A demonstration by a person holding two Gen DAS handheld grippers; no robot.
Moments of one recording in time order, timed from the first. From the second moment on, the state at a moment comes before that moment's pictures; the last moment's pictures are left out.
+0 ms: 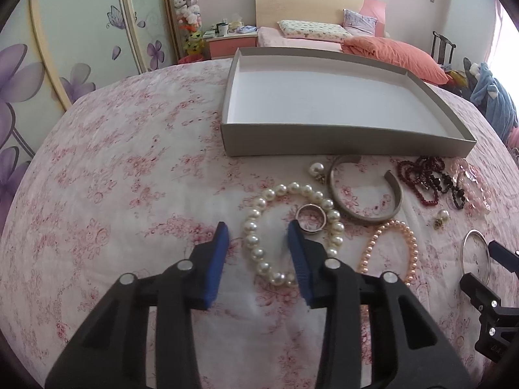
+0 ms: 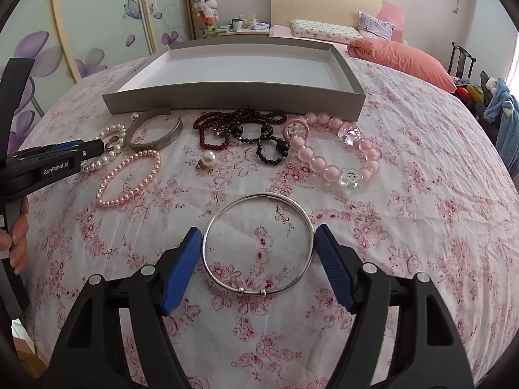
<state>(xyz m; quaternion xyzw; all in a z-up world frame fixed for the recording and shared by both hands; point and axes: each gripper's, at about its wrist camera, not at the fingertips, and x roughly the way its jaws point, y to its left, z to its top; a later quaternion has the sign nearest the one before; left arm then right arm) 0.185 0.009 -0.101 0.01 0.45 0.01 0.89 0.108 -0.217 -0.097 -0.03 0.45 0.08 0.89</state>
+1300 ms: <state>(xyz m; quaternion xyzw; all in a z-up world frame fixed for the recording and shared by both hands) 0.103 -0.016 0.006 0.00 0.23 -0.06 0.97 0.091 -0.217 -0.008 0.01 0.20 0.08 0.98</state>
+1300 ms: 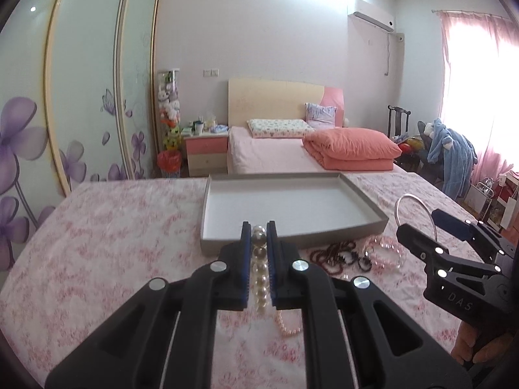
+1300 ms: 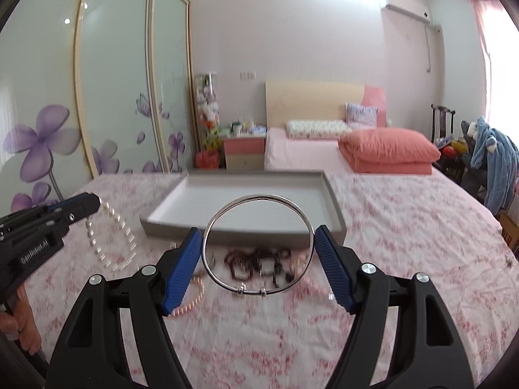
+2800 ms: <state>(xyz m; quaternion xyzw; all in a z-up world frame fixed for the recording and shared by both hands) 0.302 -0.002 -0.031 -0.04 0.29 -0.05 0.96 0.239 -0.229 -0.033 0.05 0.25 0.05 0.96</state>
